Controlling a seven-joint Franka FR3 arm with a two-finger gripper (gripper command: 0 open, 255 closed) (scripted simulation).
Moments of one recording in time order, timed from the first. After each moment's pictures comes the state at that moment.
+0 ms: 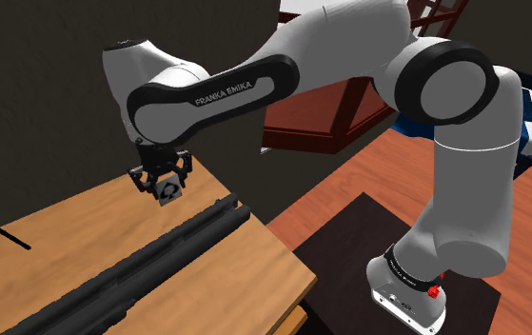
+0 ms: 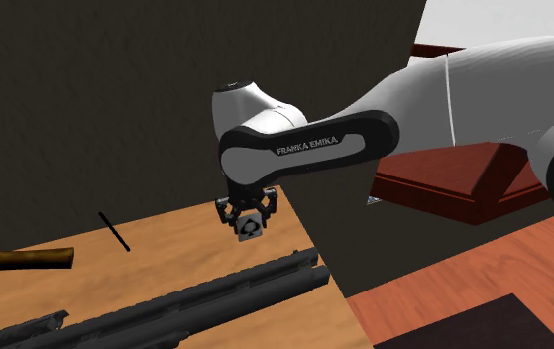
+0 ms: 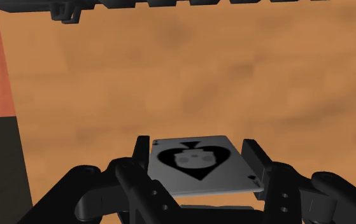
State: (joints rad) arm 0.31 0.52 0.43 -1.54 -0.16 1.94 0.80
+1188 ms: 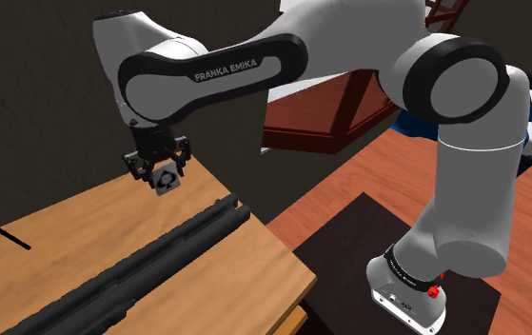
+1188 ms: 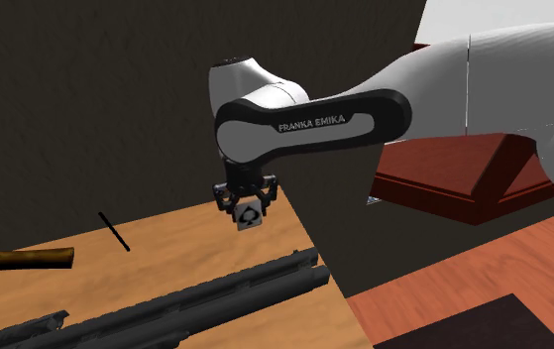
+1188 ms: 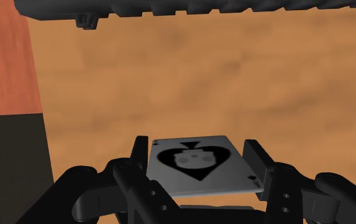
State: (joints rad) arm 0.31 0.49 0.44 -1.48 -0.15 1.85 0.80
